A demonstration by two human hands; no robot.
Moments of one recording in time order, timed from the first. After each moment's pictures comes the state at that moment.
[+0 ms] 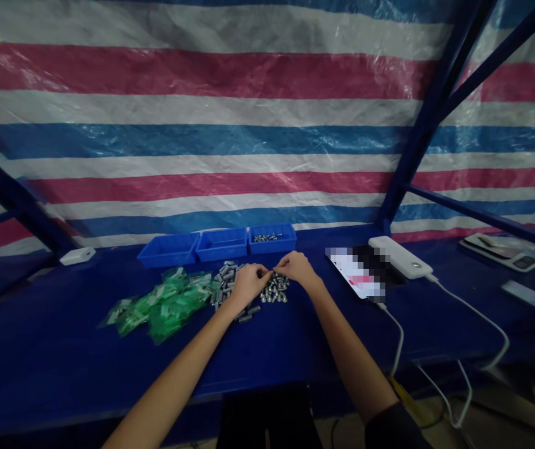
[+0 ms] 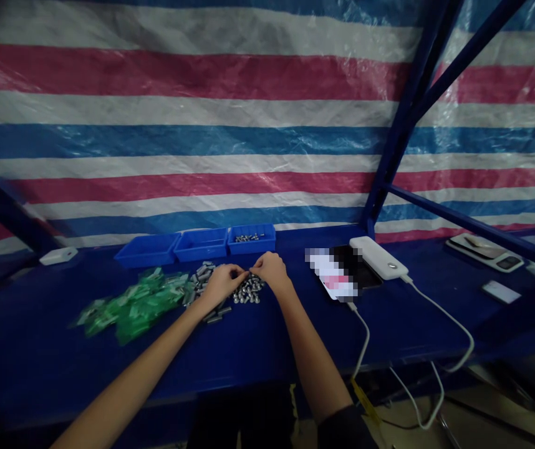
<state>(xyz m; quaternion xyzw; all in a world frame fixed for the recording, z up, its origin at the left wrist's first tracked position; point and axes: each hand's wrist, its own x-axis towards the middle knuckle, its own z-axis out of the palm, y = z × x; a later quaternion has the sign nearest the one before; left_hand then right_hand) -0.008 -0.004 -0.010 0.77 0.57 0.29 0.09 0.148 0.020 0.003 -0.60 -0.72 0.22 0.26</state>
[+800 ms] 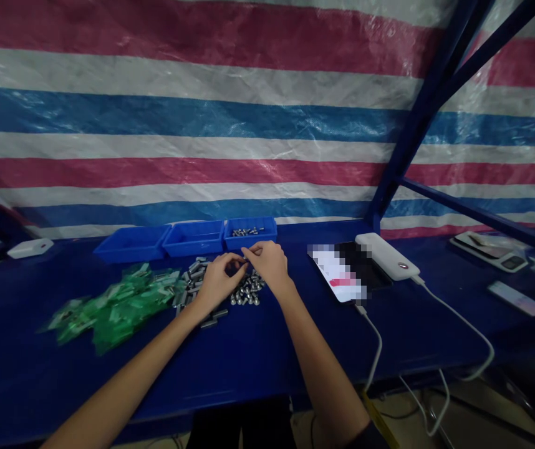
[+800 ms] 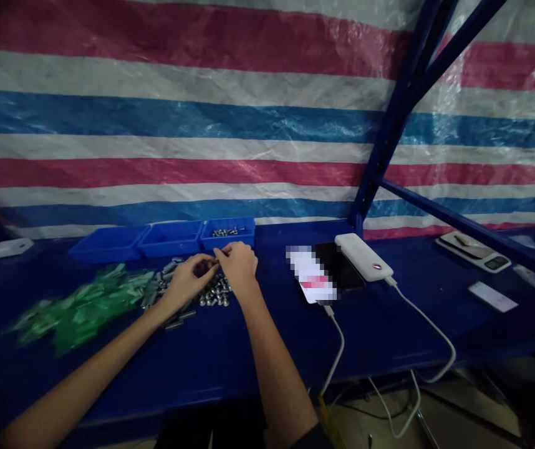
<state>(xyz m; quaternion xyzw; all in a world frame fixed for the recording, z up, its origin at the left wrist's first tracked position) -0.002 -0.004 -0.002 0.75 0.53 0.38 0.07 0.140 0.013 0.032 -0.61 -0.67 0.28 0.32</state>
